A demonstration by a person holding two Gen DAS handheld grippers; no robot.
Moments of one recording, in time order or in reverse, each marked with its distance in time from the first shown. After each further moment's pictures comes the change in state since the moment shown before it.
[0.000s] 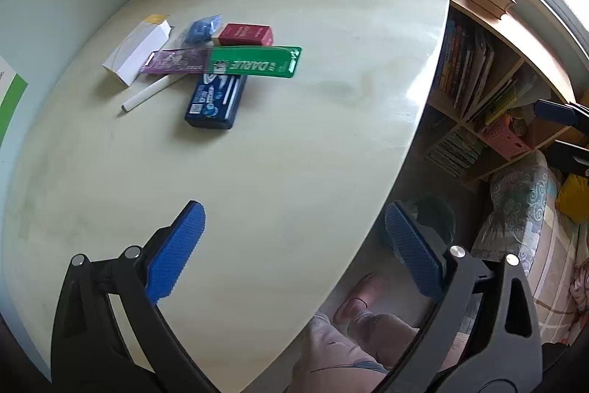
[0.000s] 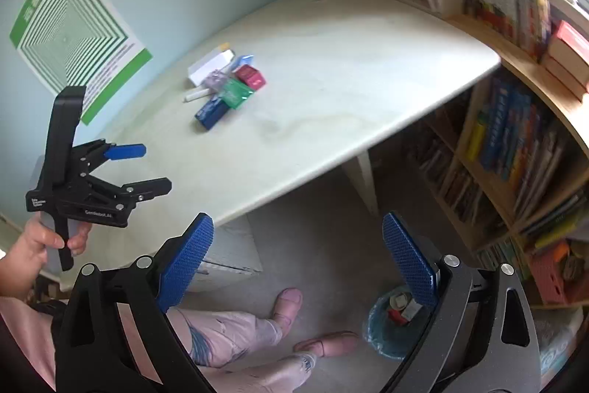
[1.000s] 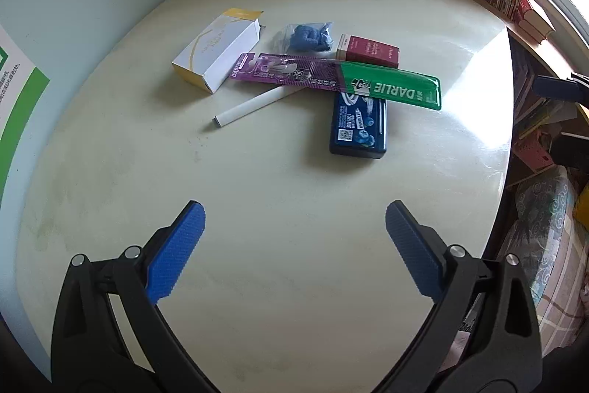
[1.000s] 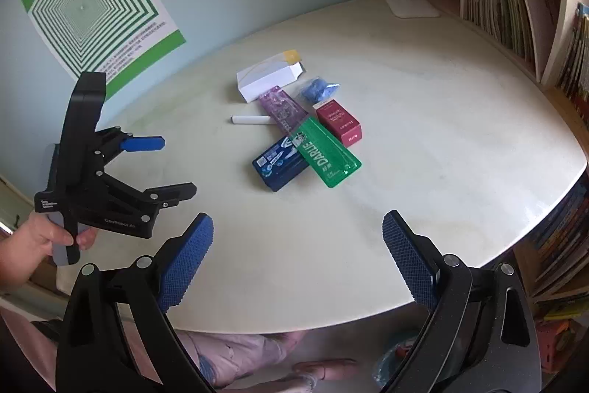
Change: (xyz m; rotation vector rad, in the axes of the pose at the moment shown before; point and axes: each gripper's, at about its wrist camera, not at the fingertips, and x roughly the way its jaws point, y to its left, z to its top) left arm 0.015 0.132 0.024 -0.014 -0.005 0.042; right arm 0.094 0.106 0.106 -0.136 0.047 0.031
